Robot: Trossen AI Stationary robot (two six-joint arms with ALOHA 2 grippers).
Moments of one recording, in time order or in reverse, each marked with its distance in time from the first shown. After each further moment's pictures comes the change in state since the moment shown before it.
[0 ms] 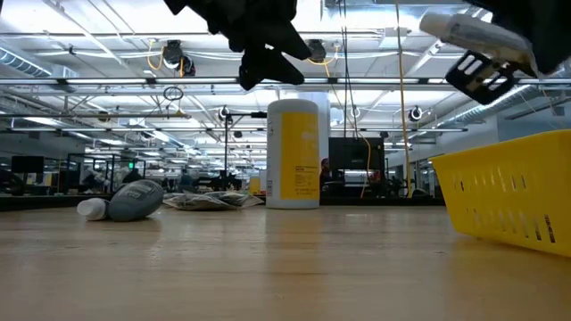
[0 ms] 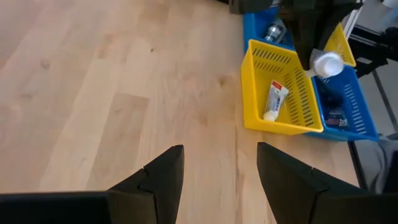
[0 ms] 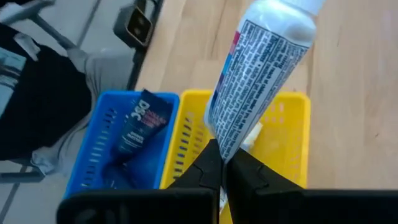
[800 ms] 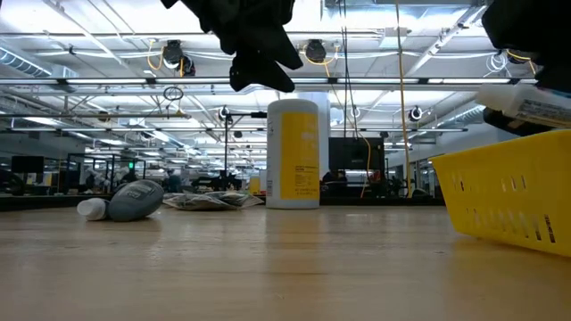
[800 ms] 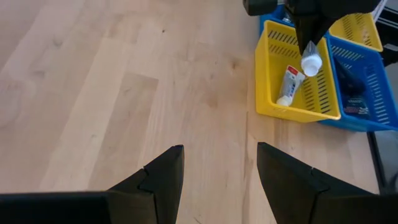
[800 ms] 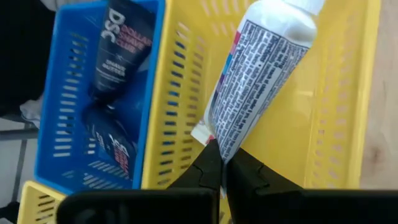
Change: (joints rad) left arm -0.036 0.000 0.000 -0.064 -0.083 -0.029; right arm 0.076 0.120 -0.002 -0.108 -0.045 0.082
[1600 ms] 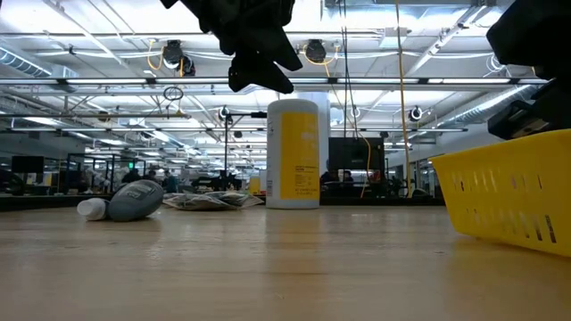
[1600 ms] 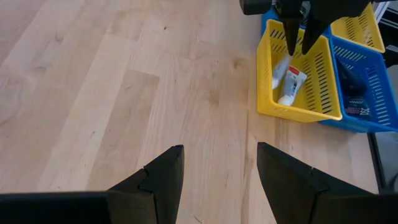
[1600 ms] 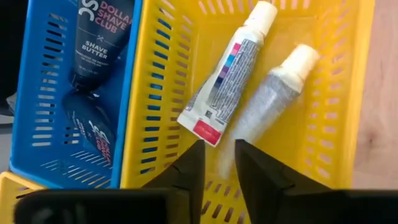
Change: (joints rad) left arm 0.001 0.000 0.000 -0.005 -0.002 -0.015; right arm -0.003 0.000 -0.037 0.003 0.007 -0.013
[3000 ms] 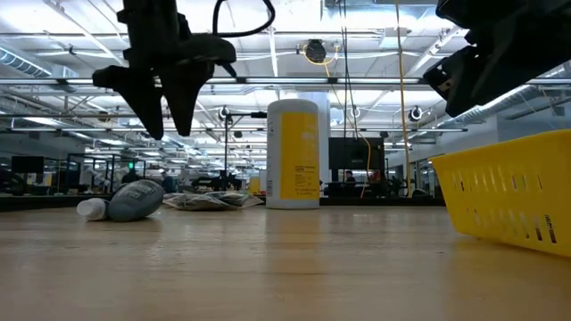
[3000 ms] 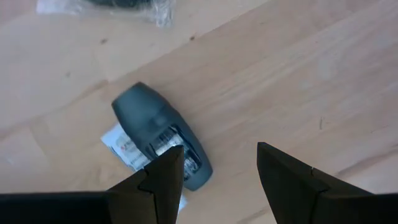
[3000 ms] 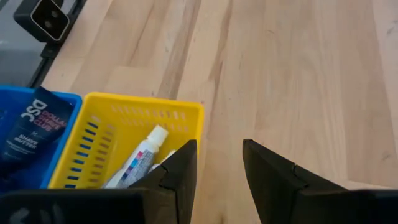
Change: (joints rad) left arm -0.136 0.000 0.000 -0.700 -0.282 -0.974; right arm -0.136 -0.163 0.000 0.073 0.267 -0.283
